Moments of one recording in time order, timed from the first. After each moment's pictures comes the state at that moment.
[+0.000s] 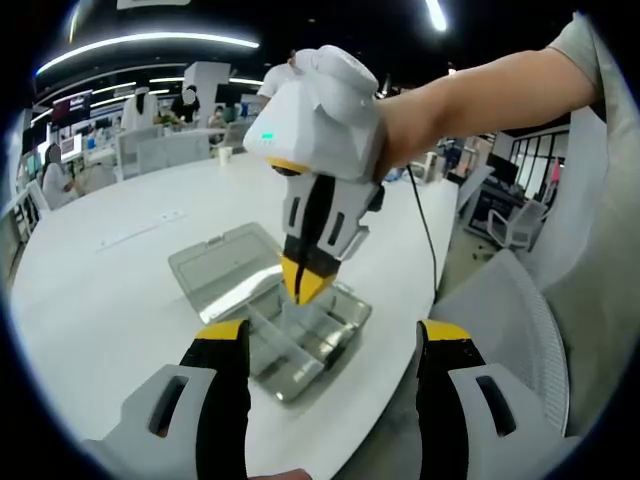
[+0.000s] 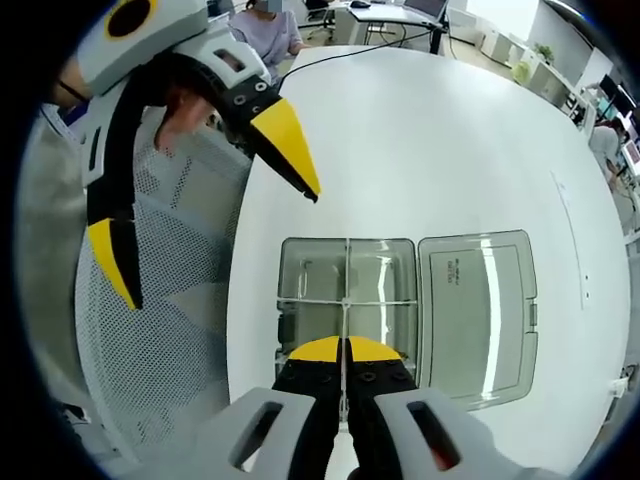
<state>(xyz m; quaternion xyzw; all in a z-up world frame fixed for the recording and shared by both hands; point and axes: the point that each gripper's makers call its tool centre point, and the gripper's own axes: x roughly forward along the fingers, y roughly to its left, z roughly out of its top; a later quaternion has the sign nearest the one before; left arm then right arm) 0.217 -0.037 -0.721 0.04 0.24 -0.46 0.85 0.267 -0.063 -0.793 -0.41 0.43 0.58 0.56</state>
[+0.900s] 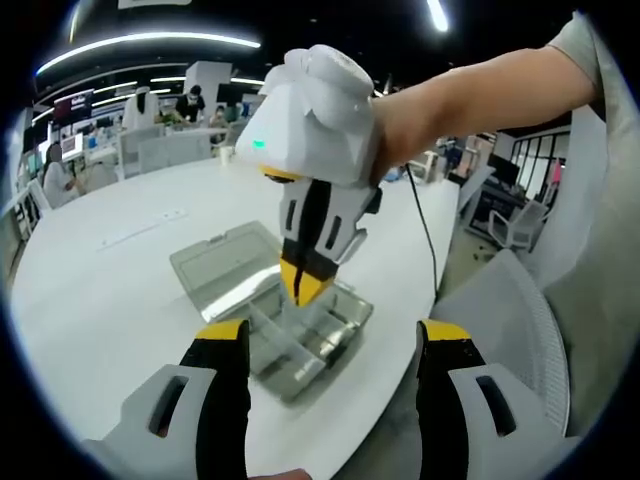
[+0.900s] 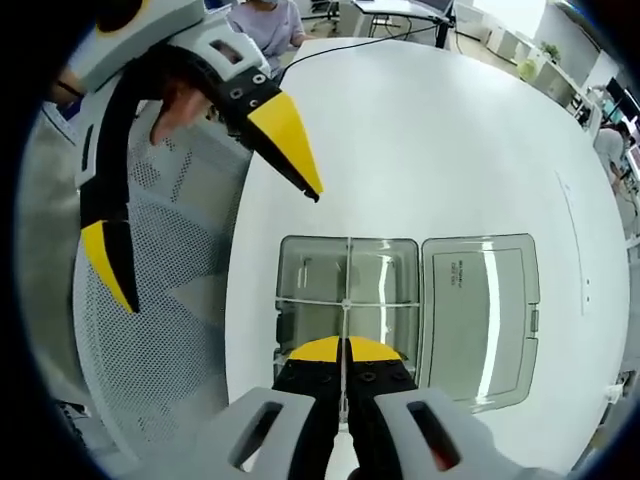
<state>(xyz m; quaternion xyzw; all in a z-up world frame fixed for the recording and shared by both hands) 0.217 -0.034 -0.724 0.04 0.24 -0.46 0.85 0.266 -0.062 -0.797 -0.42 0.44 0.58 0.55</state>
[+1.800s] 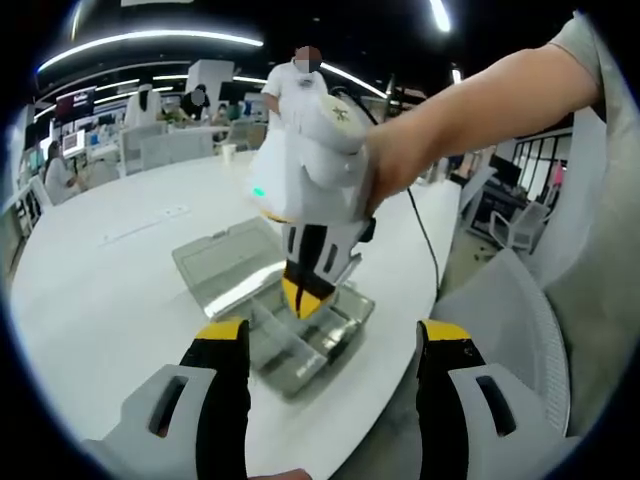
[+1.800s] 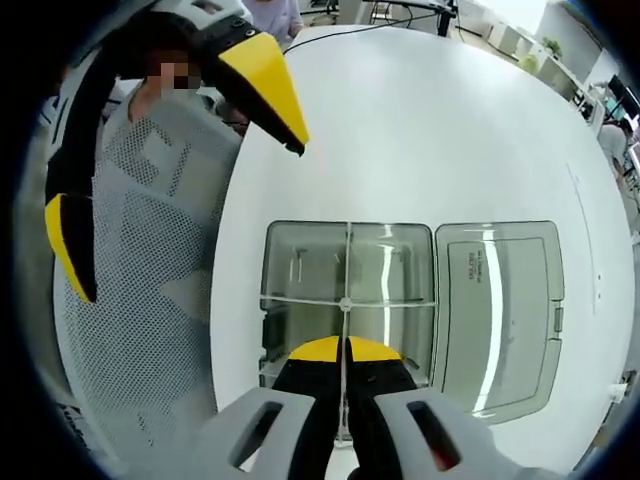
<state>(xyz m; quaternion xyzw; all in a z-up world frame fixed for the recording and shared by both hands) 0.215 -0.031 -0.725 0.03 0.25 -0.46 0.85 0.266 -0.063 -0.830 -0.42 0.44 0.57 0.54</state>
